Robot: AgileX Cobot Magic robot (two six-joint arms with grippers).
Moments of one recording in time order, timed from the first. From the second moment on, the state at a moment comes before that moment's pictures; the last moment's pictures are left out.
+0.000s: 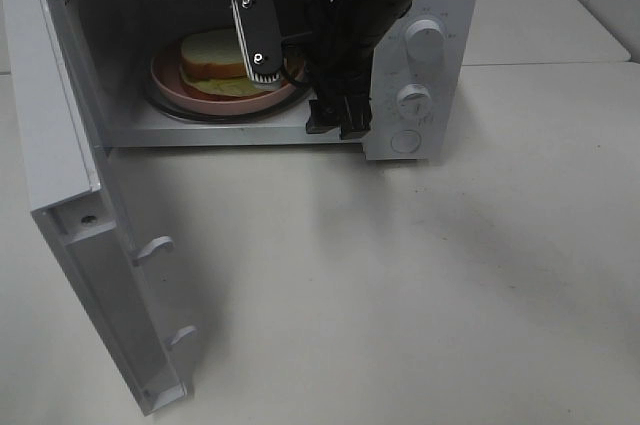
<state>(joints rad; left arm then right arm) 0.01 0.00 -0.50 -0.15 1.04 0.10 0.64 1.95 -1.52 -0.13 0.56 -1.13</state>
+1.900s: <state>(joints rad) 0.01 0.00 -0.50 -0.12 1.04 0.10 0.65 2.42 -2.01 -0.07 0.58 -1.07</state>
